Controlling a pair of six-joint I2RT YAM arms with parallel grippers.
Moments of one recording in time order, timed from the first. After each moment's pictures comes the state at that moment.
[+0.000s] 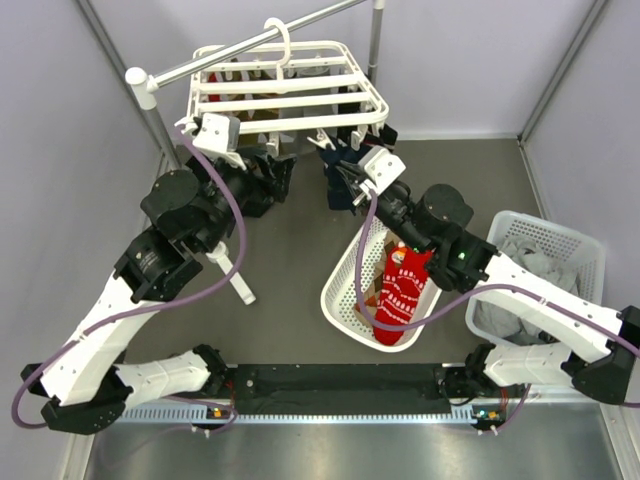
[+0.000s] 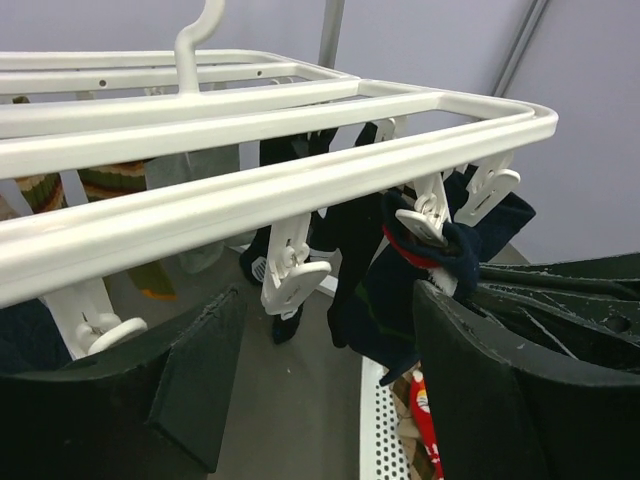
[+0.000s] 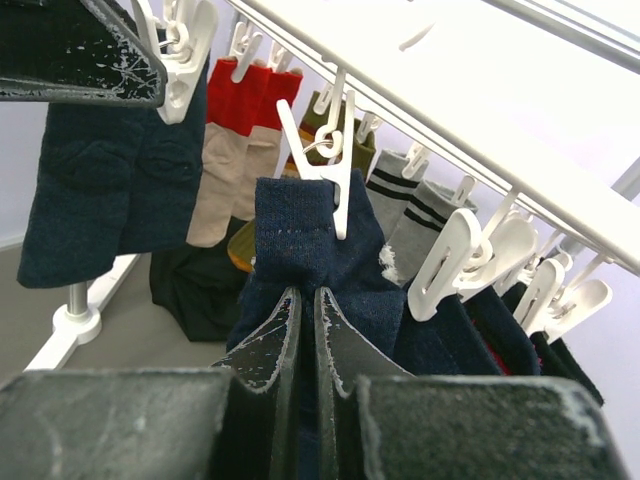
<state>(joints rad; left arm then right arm) -0.79 1.03 1.49 -0.35 -0.33 -0.14 0.96 1.17 1.19 0.22 0.17 -0.40</state>
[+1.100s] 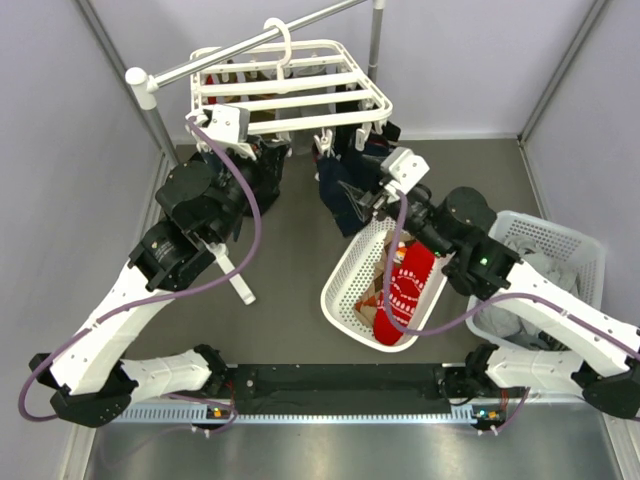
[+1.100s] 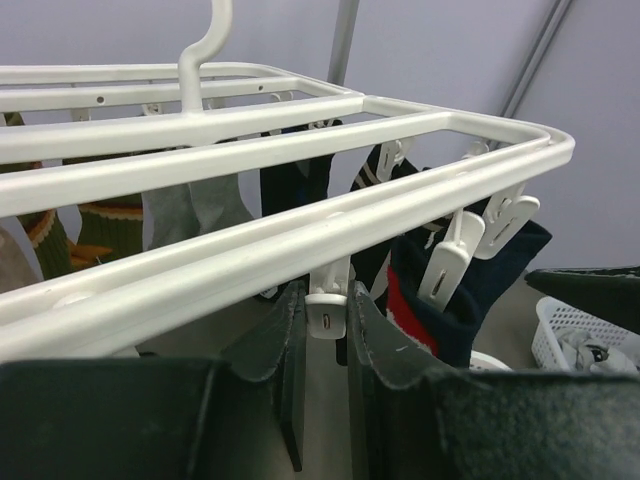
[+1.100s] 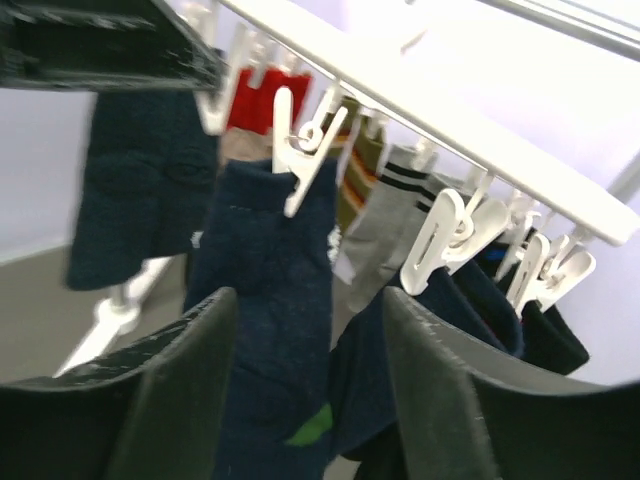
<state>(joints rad) -0.79 1.09 1.49 -0.27 -0.35 -0.12 0.92 1.08 1.16 0.15 0.09 -0.32</state>
